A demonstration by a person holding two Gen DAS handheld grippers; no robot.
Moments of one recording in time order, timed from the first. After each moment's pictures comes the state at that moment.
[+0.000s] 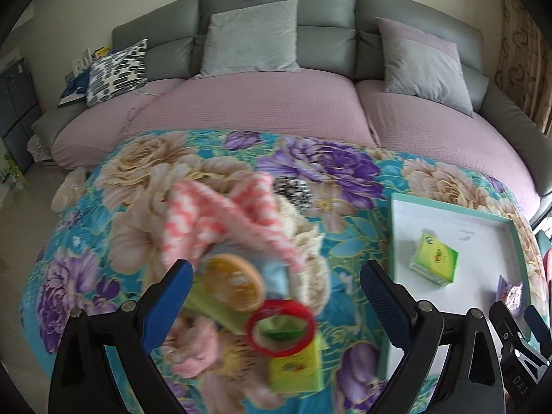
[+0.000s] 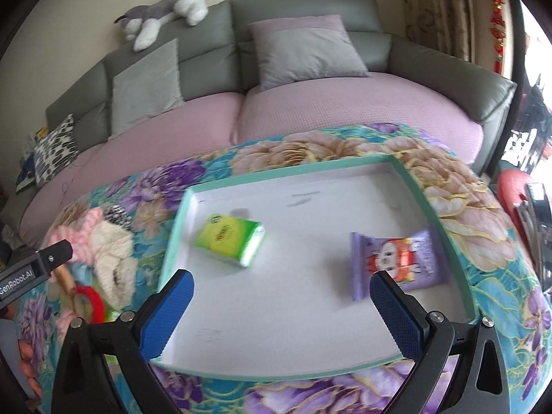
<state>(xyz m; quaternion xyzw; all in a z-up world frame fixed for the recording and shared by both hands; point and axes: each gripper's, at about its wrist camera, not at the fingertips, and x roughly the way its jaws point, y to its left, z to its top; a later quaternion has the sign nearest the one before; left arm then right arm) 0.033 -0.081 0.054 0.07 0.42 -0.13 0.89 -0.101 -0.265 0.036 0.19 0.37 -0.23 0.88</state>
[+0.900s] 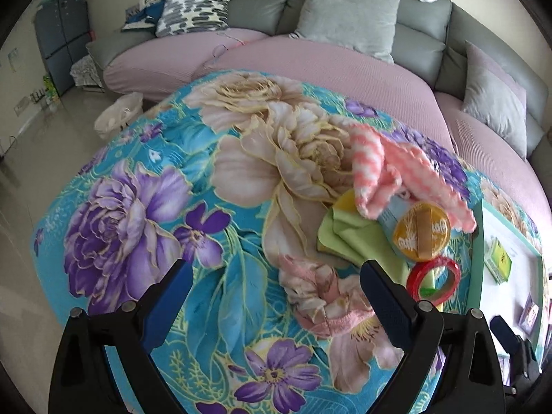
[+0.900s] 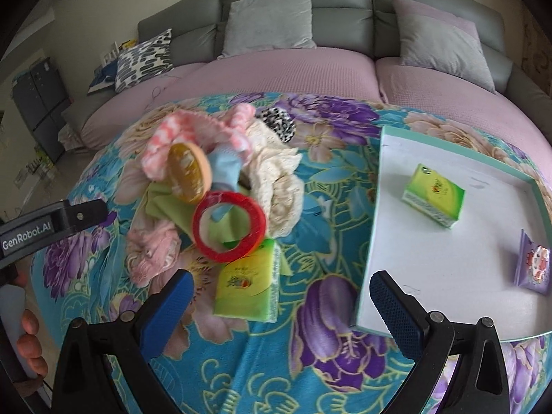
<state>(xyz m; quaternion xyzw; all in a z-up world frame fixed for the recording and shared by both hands) 0.037 0.078 0.030 -0.02 0.48 -0.02 0.88 -0.040 -0.114 0.005 0.10 0.45 -0.04 0.88</state>
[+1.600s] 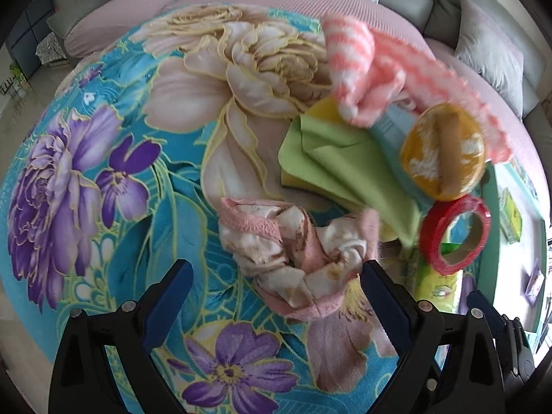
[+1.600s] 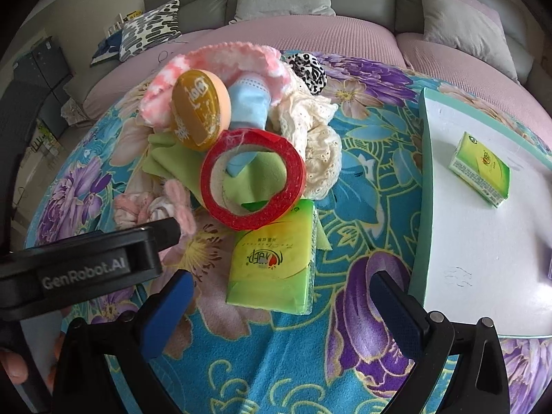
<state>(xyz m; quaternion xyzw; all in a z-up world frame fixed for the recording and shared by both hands) 0.046 0.045 -0.039 -0.02 0.58 -0.08 0.81 -0.023 -0.092 -0.032 0.10 0.51 -0.02 0.86</state>
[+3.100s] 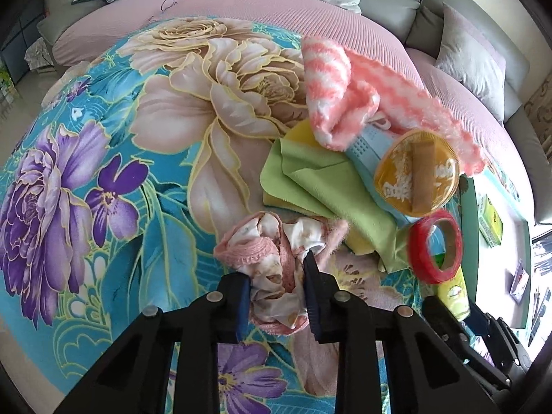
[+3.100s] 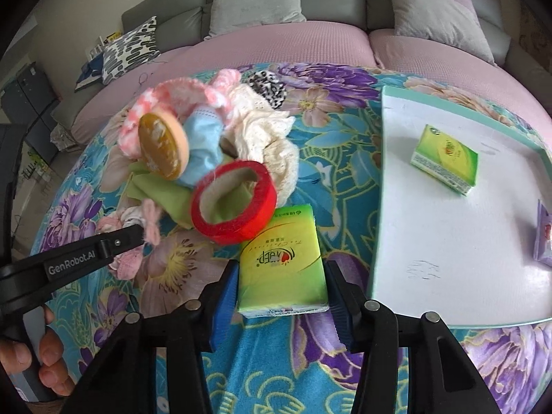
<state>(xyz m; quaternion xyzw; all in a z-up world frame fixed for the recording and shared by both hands) 0.058 0.050 -0.033 -0.04 0.56 -0.13 0.82 -0.032 -0.121 -0.019 0.13 0.49 -0.06 0.86</state>
